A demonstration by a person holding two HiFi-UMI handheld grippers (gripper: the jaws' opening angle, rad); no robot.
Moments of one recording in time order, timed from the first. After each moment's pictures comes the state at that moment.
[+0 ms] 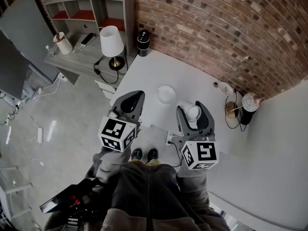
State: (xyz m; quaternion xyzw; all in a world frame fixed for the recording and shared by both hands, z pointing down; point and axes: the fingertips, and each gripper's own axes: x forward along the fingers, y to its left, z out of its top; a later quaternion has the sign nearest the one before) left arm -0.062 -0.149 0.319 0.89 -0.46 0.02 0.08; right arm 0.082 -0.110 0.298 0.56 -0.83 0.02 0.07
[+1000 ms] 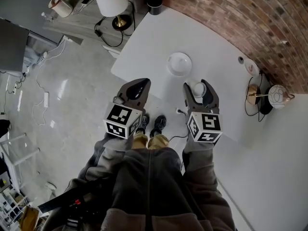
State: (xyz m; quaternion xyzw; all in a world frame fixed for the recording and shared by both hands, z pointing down) left arm -0.040 -0.172 0.469 0.85 -0.47 0.12 0.18; right arm 0.112 -0.191 0.478 0.52 -0.83 0.14 0.15
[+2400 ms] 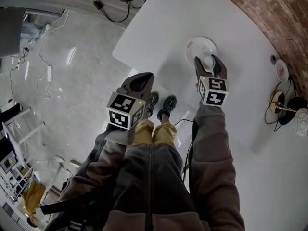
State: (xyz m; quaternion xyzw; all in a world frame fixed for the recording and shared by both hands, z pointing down) left arm -0.074 -0.195 0.635 0.79 -0.48 0.20 0.32; right arm 0.093 -0.308 0.701 0.47 -0.82 0.20 0.28
